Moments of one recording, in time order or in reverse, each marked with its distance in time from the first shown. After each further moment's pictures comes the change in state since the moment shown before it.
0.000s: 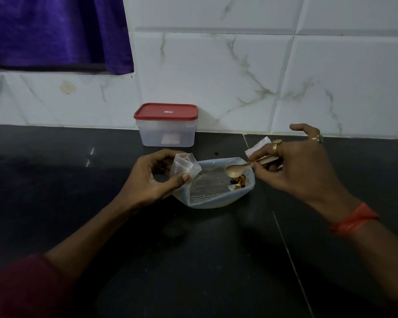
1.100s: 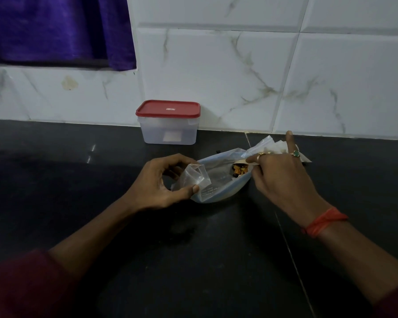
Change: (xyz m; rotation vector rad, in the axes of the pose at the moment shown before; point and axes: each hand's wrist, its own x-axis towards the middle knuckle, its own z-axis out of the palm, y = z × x) left_hand -0.001 -0.003 0.005 0.086 -0.134 0.129; right_hand 0.000 -0.001 0.046 -0.297 -0.207 0.181
